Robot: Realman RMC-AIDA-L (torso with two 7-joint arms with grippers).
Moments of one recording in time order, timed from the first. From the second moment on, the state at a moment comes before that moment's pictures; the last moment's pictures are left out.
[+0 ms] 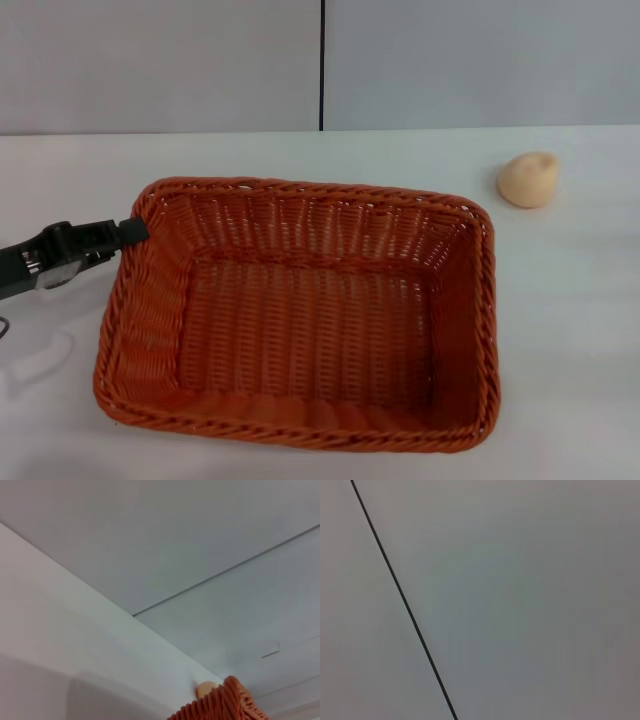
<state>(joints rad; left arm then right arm) -0.29 -2.07 0.57 0.77 1.94 1.64 -2.21 0.30 2.07 -0.40 -0.09 -0.79 -1.41 0.70</state>
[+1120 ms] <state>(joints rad) -0.29 -2.05 0.53 0.89 1.94 1.65 -2.14 0.30 2.07 -0.41 -0.09 -0.79 -1.42 0.71</state>
